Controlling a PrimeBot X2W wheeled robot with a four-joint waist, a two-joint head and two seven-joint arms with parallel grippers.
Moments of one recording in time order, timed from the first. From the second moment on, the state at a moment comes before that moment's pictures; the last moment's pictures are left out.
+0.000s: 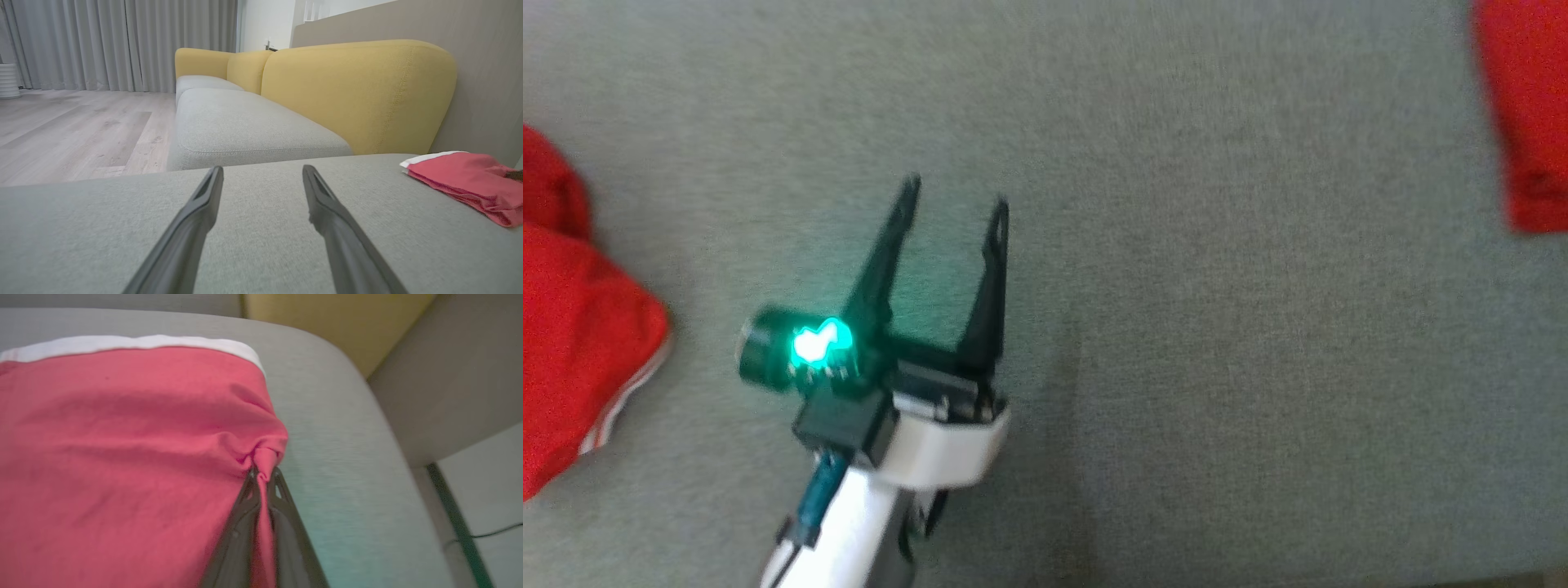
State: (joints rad) left arm -0.27 0.05 -0.43 -0.06 -0.10 0.10 -0.26; right arm -0.62 -0.83 0.28 0.71 0.70 0.12 0.08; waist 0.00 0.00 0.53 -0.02
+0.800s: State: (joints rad) left arm -0.31 0.05 -0.40 0.00 -0.19 0.12 -0.26; right arm -0.77 -0.52 -0.03 0.92 0.20 0.12 -0.19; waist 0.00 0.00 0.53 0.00
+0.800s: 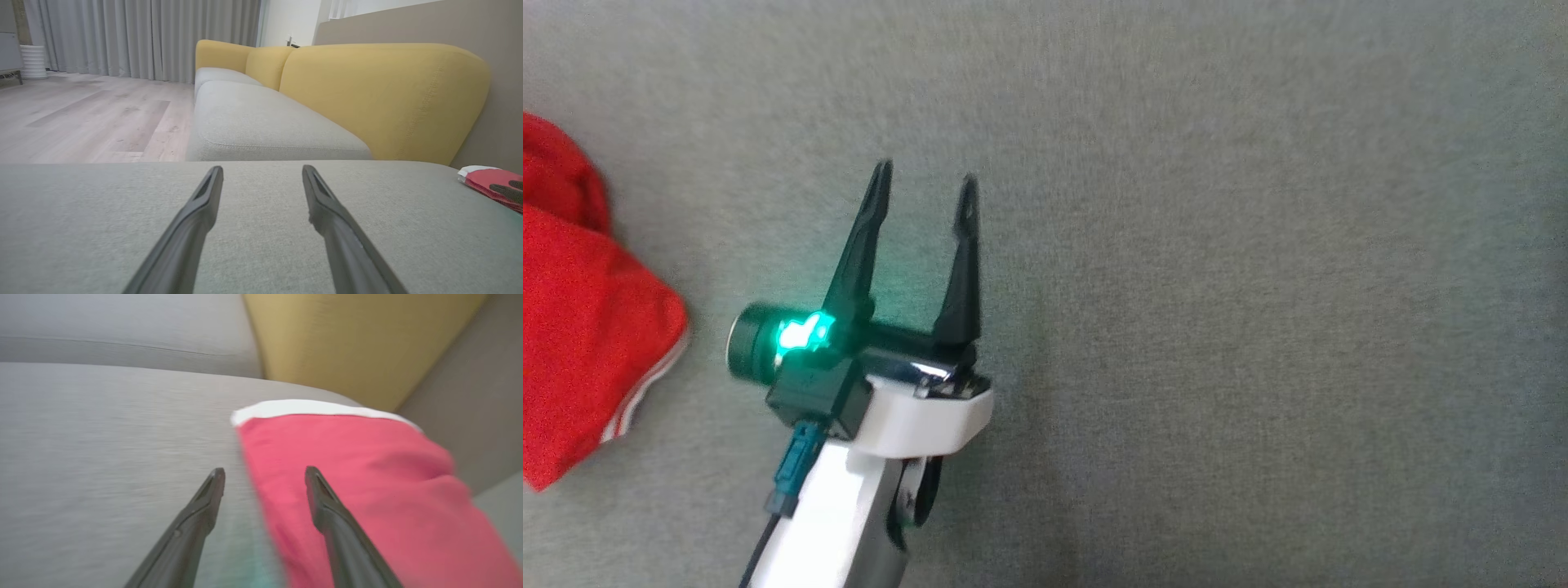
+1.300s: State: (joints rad) left arm -0.06 0.05 -0.29 0.09 -0.23 0.18 -0.26; right arm -0.27 -0.19 0.11 0.50 0.26 0.12 -0.25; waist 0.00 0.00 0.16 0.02
